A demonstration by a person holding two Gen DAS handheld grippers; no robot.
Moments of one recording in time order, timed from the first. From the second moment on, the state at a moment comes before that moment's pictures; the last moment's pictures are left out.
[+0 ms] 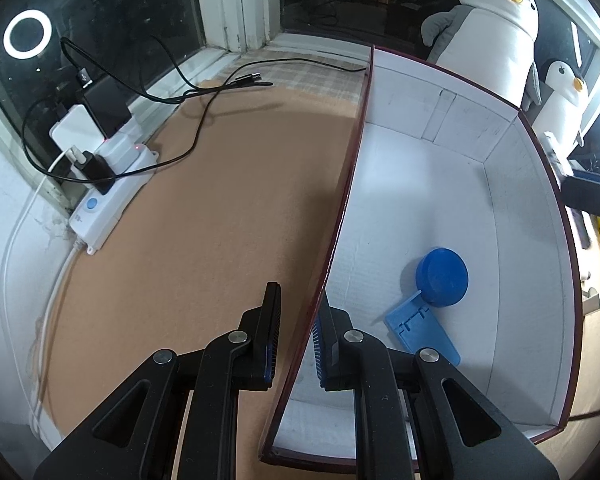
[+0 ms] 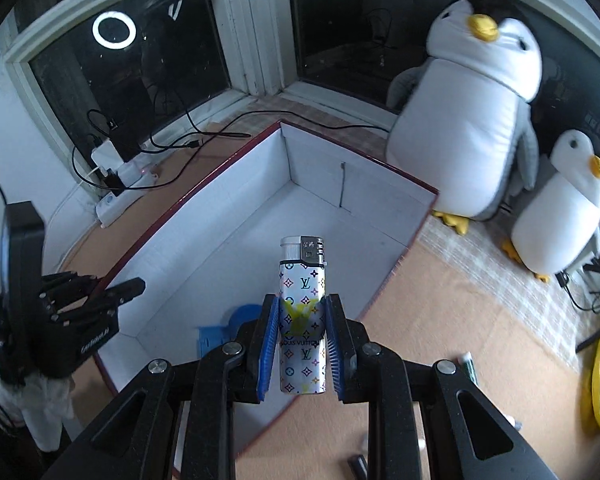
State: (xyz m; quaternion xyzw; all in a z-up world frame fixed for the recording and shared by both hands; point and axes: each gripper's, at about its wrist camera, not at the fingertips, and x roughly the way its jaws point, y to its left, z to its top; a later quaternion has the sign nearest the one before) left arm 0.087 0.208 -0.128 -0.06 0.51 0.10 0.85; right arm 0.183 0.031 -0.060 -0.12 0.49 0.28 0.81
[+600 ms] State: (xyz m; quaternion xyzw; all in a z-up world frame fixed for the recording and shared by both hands) left arm 0.090 0.208 -0.131 -0.06 0.51 0.10 0.85; right arm 0.217 0.070 -0.099 -0.15 0.52 0.28 0.79
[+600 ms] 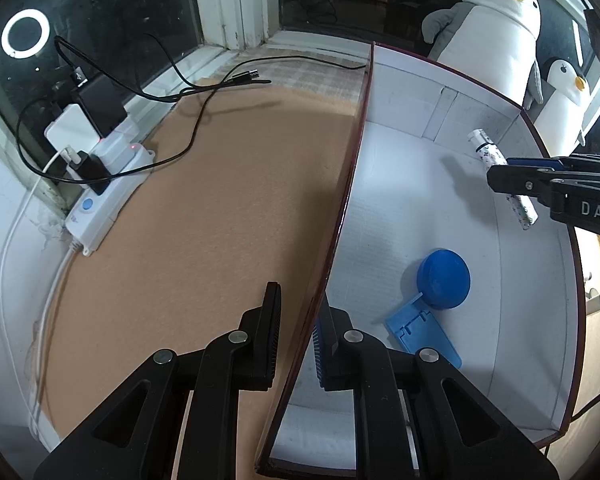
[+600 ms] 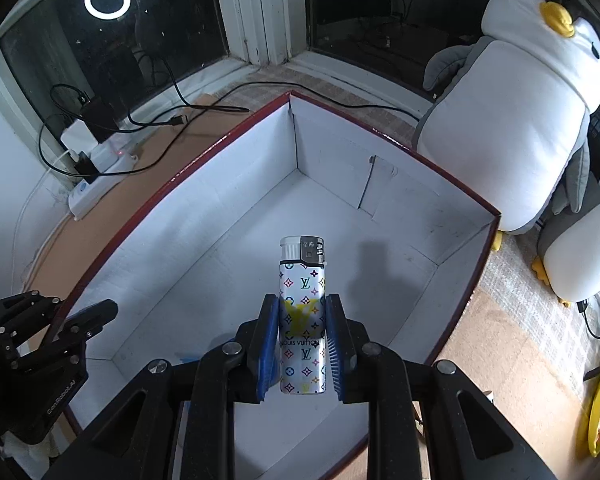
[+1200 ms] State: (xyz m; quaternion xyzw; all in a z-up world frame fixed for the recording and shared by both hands) left arm 0.087 0.208 -0.132 -0.06 0.52 0.10 0.85; right arm 0.204 0.051 -0.079 -0.12 0.50 0.28 0.81
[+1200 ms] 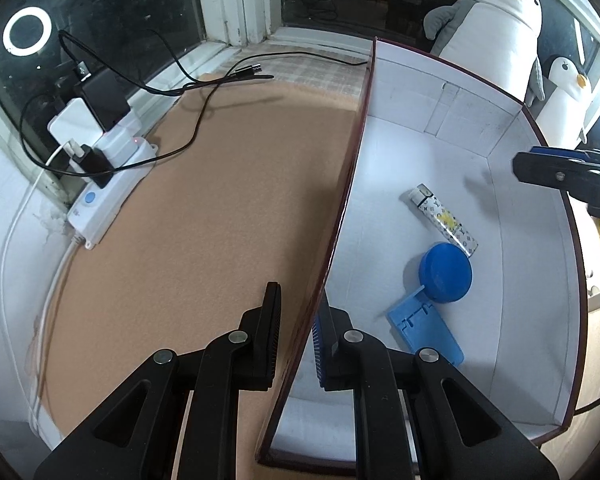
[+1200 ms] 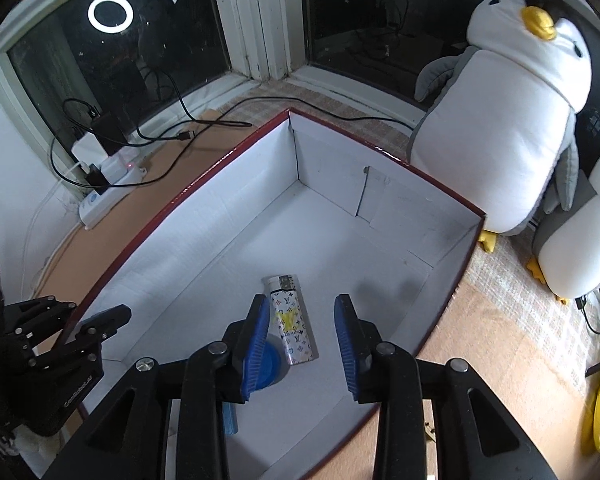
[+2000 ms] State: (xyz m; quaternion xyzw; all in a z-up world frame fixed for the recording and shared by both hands) left arm 0.059 0.205 -0.119 -0.06 0.51 0.11 0.85; right arm 0.125 -0.077 -0.073 -0.05 0.50 0.23 0.83
